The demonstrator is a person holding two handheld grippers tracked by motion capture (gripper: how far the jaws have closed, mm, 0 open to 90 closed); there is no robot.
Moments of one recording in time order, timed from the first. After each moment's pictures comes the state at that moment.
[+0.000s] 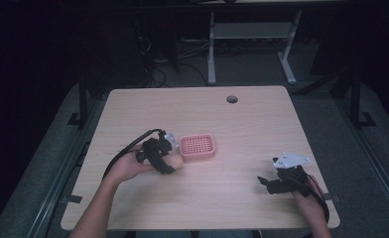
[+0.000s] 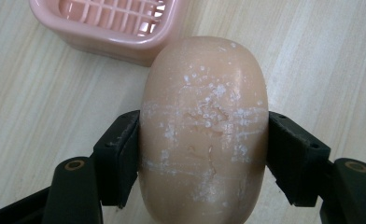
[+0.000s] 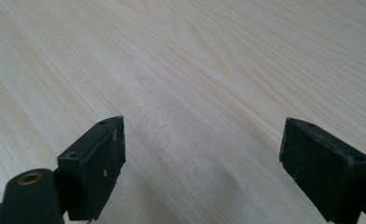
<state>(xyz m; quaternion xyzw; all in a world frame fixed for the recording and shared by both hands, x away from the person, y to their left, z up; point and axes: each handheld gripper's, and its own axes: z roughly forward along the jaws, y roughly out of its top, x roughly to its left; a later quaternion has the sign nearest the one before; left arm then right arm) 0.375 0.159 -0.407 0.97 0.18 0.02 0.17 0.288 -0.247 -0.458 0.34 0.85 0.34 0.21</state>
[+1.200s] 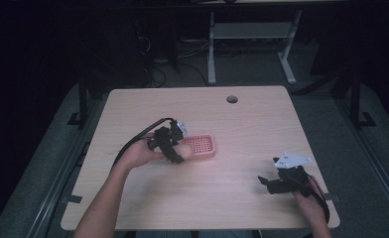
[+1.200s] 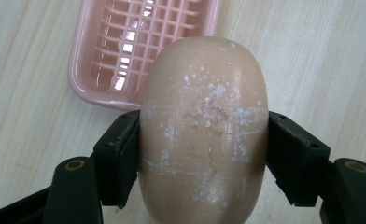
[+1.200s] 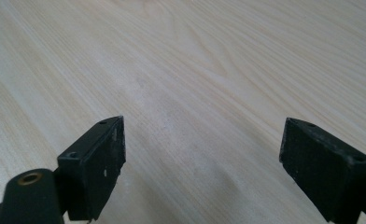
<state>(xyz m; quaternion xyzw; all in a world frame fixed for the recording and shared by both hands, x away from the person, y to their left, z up) 0.406 0.127 -0.394 0.97 0.15 0.02 0.17 0.286 -0.248 -0.457 0.35 0.84 0.35 0.21</state>
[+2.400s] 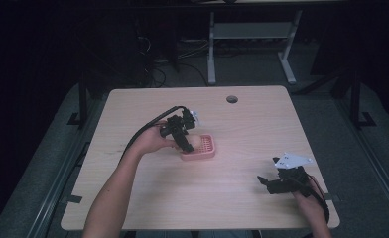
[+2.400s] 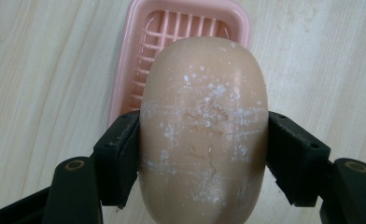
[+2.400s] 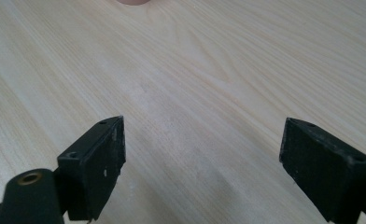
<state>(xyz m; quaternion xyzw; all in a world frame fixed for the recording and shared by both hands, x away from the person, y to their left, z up) 0.439 0.093 -0.383 0.98 0.14 0.01 0.15 0.285 -0.247 -0.455 0.34 0.84 0.35 0.21</state>
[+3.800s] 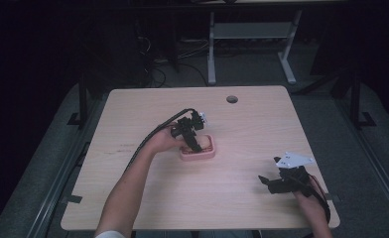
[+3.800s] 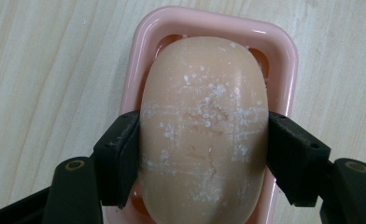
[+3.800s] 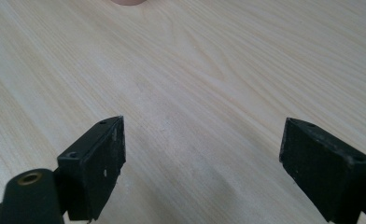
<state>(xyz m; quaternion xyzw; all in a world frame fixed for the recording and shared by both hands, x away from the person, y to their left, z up) 0.461 0.070 -0.418 0.98 0.13 0.00 0.16 0.285 -0.250 -0.455 0.35 0.84 0.35 0.21</state>
